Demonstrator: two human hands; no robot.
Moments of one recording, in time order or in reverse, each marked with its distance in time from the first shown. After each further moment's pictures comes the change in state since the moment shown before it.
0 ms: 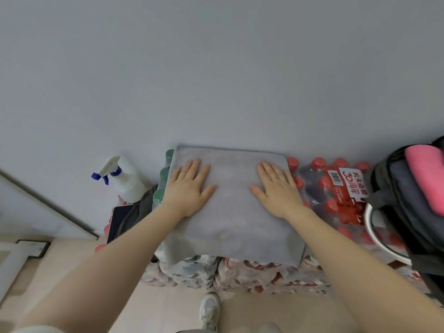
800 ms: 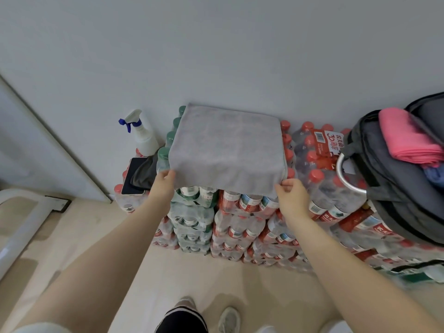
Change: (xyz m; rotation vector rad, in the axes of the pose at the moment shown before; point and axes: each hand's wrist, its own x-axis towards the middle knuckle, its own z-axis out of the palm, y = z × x) left_hand -0.157 0.029 0.034 -1.250 0.244 -0.811; right_hand -0.160 0.008 0.043 0.911 0.347 0.441
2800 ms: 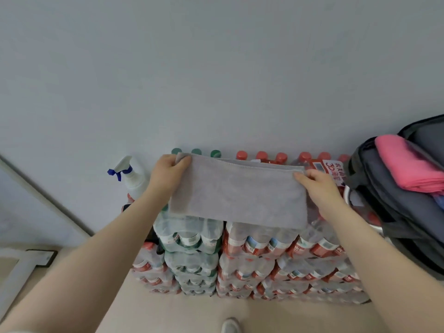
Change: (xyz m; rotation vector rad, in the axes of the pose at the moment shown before) left_hand 0.059 0.120 0.008 0.236 -0.135 0.531; right_hand 0.090 -0.055 -0.036 0.183 -0.088 -0.058
